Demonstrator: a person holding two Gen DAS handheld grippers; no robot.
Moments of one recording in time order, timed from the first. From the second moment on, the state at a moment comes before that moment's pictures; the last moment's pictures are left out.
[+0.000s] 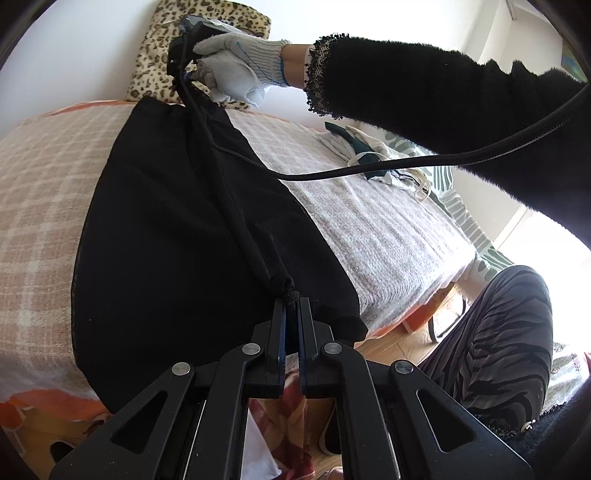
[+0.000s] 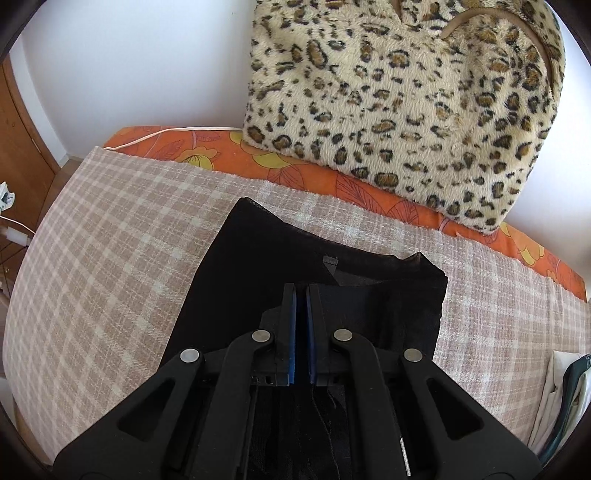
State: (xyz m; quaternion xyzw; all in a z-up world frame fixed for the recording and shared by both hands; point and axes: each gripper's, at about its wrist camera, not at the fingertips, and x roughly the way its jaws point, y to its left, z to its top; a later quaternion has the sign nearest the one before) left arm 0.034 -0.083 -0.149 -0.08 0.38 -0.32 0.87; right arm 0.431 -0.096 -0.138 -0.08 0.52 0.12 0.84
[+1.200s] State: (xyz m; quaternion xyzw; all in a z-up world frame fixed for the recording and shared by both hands) left arm 0.038 0.005 -0.165 -0.06 0.49 -0.29 0.82; right arm -0.011 -0.230 -0.139 0.10 0.58 0.17 0.79
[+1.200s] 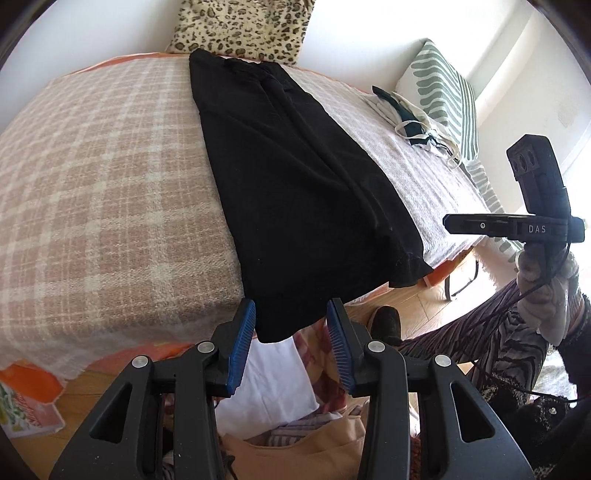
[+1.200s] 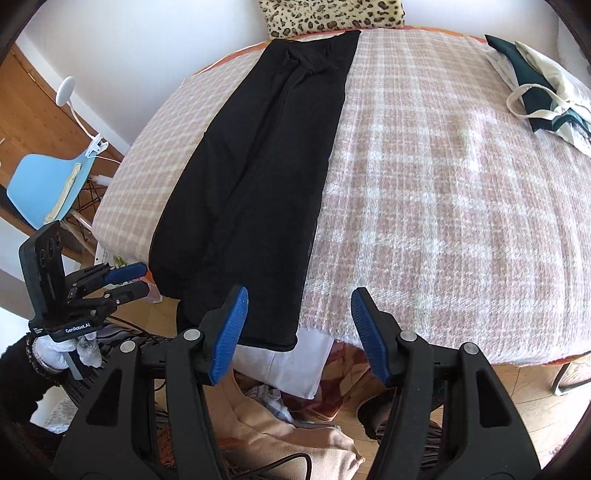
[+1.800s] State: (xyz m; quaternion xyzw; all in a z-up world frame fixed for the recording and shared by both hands) left arm 0.043 0.021 -0.168 -0.07 0.46 -0.26 0.84; right arm -0.009 -0.195 -0.164 0.04 0.61 0.17 0.78
